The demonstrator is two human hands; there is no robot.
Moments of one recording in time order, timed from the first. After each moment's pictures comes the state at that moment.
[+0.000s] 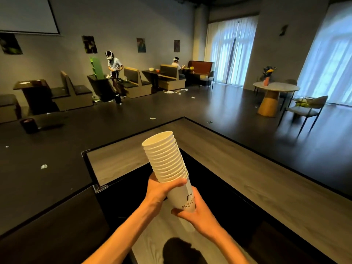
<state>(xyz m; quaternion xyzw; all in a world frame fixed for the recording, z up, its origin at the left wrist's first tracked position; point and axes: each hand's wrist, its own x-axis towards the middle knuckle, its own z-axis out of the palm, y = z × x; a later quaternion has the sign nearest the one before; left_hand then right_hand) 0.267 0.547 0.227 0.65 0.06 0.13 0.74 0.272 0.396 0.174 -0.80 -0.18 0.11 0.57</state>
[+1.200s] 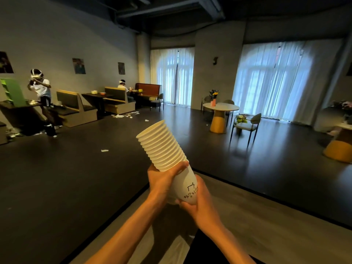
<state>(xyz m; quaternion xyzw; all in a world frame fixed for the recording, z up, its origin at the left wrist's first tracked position) 0.618 0.688 0.325 0.60 0.02 0.10 0.79 0.581 0.560 0.255 -0.85 -0.05 -0.16 0.49</state>
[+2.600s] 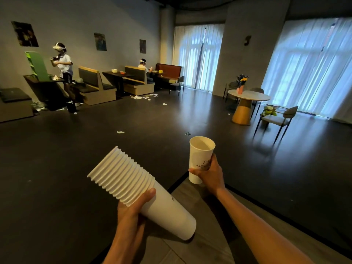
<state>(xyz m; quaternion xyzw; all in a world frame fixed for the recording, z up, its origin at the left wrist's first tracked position) 0.727 0.772 0.238 0.46 0.09 0.12 0.88 0.882 0.550 0.204 -0.84 -0.01 -0.15 0.53</state>
